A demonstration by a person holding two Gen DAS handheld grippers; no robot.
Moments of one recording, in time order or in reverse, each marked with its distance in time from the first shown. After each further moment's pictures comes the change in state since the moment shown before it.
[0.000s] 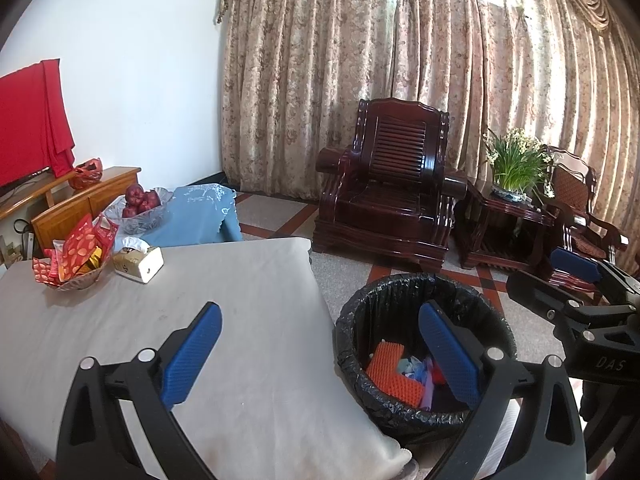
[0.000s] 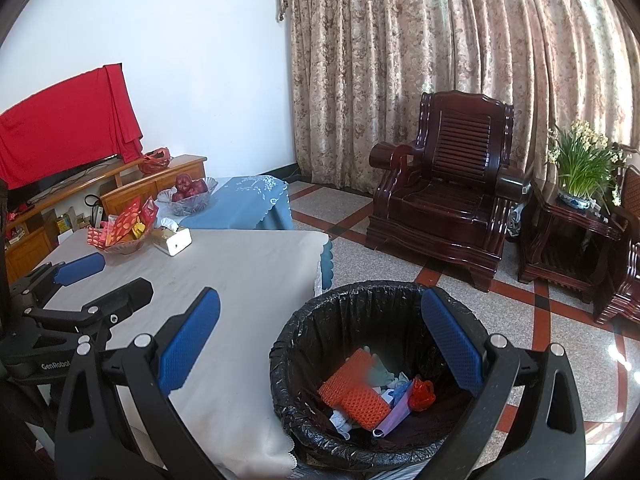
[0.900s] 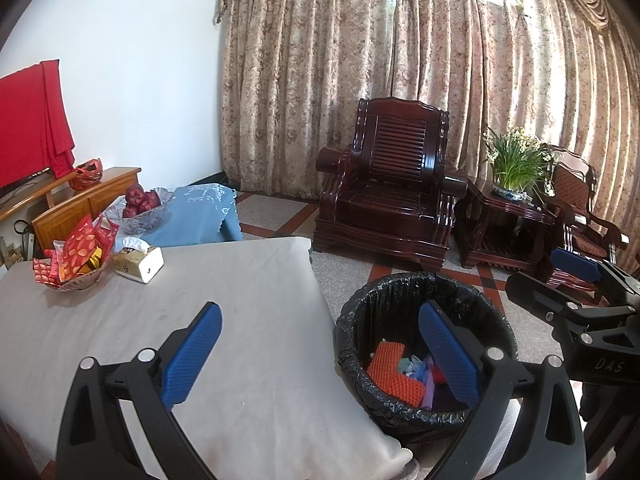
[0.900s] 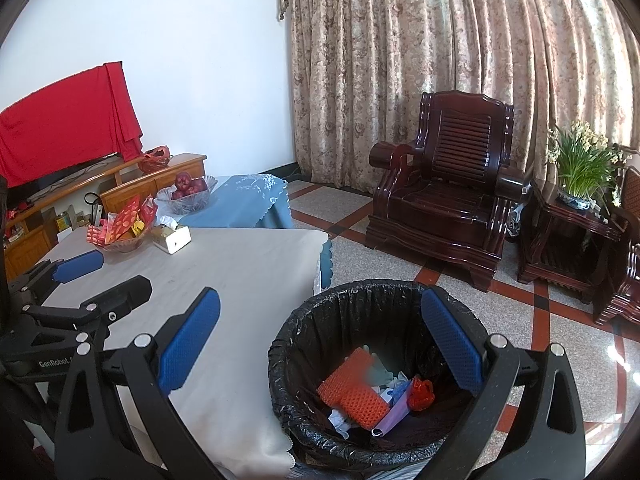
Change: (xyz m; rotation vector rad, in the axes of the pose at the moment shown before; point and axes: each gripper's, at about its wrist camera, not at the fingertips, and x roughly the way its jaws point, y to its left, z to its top) left arm 0.000 -0.001 0.001 0.000 0.003 0.001; right arm -0.001 -0.001 -0.001 -0.001 0.000 0.001
